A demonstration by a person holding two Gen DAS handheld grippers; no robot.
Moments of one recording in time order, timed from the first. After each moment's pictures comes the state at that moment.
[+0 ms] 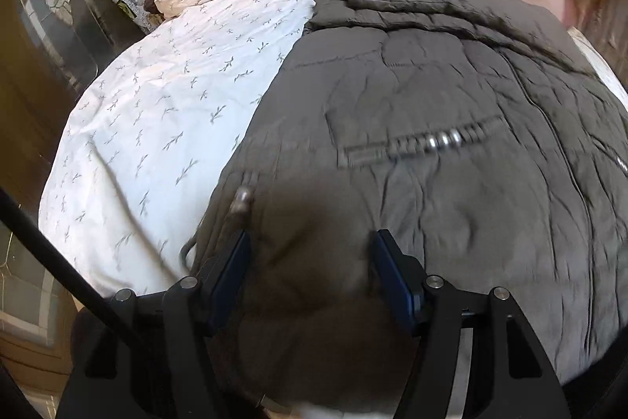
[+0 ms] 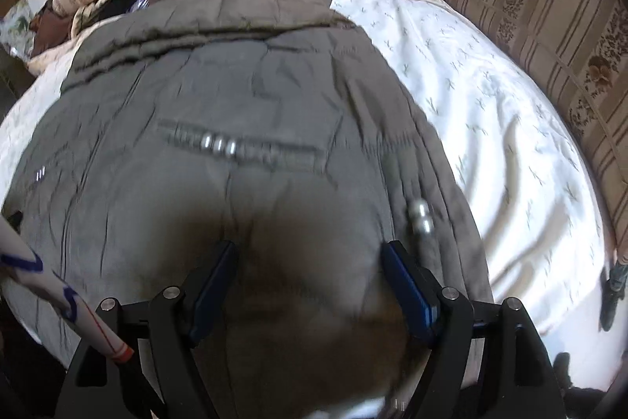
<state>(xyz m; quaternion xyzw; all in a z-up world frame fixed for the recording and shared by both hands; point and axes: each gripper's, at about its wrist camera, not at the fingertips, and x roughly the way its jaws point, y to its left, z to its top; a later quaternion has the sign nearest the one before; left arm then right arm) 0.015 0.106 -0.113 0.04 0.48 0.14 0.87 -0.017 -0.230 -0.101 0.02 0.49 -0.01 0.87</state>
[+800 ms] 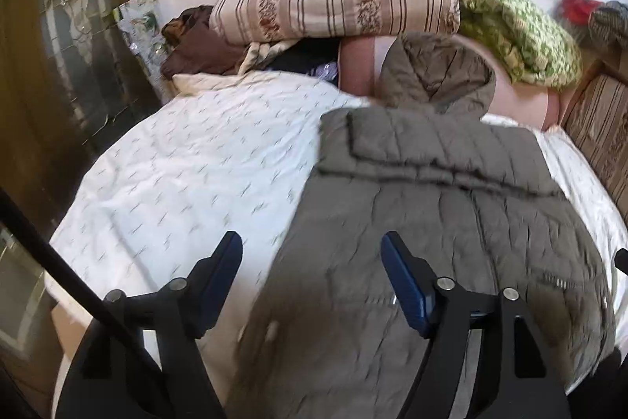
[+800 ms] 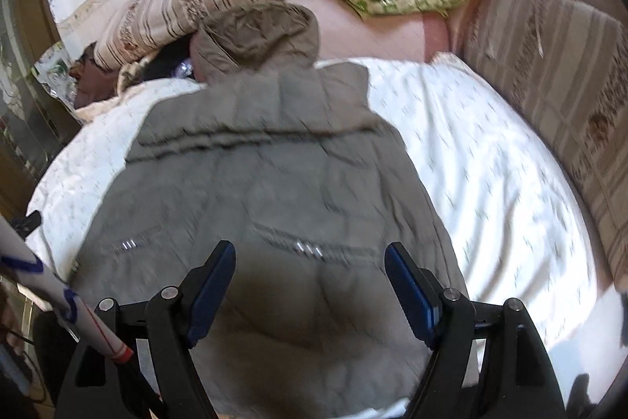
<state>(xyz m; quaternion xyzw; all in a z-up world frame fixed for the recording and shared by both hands) 0.050 0.119 0.005 0.00 0.34 0.13 0.93 0.006 -0.201 0.019 0.06 0.40 0.05 0.91</state>
